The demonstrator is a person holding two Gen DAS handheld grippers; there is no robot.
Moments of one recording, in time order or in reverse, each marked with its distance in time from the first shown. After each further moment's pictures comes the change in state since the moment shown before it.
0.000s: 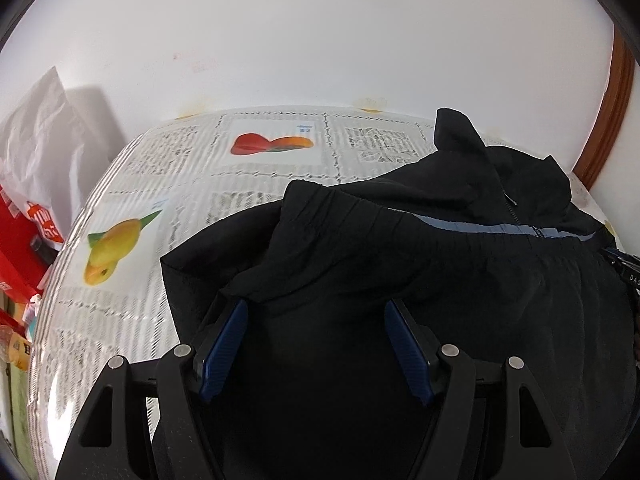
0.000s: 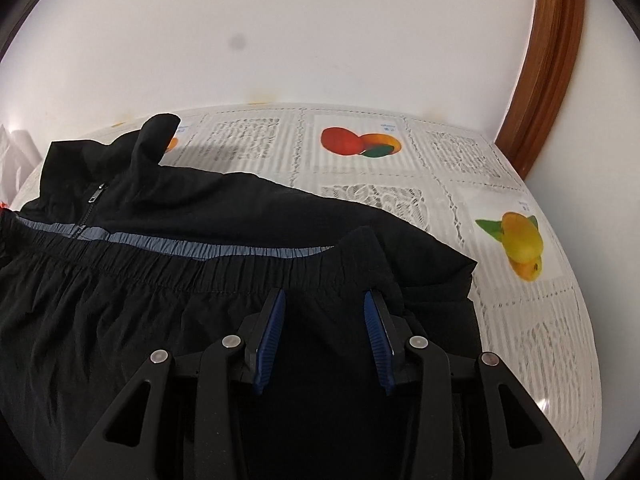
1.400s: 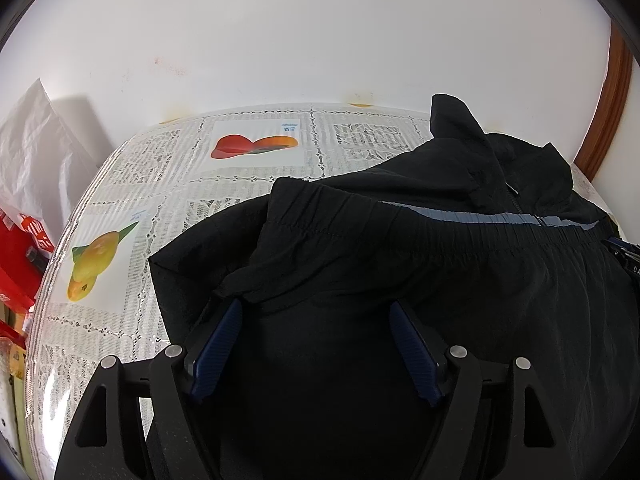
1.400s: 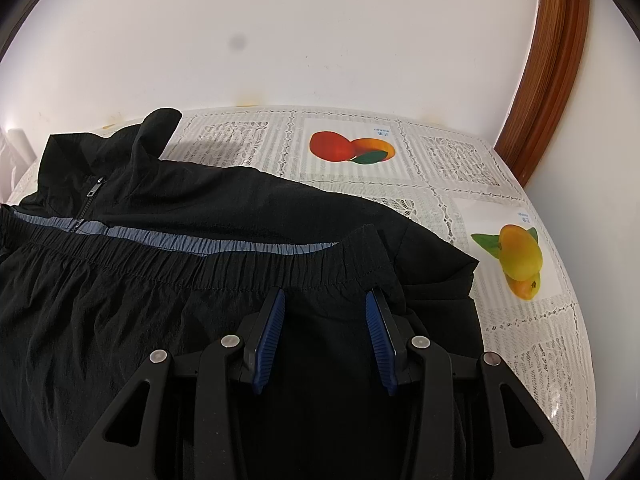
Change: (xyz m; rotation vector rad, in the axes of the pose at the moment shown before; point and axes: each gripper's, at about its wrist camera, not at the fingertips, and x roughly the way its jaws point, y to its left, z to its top) left arm 0.010 -0.013 0.007 0.028 0.012 0.013; right arm 0.009 -0.006 0.006 -0.013 -0.004 -0.015
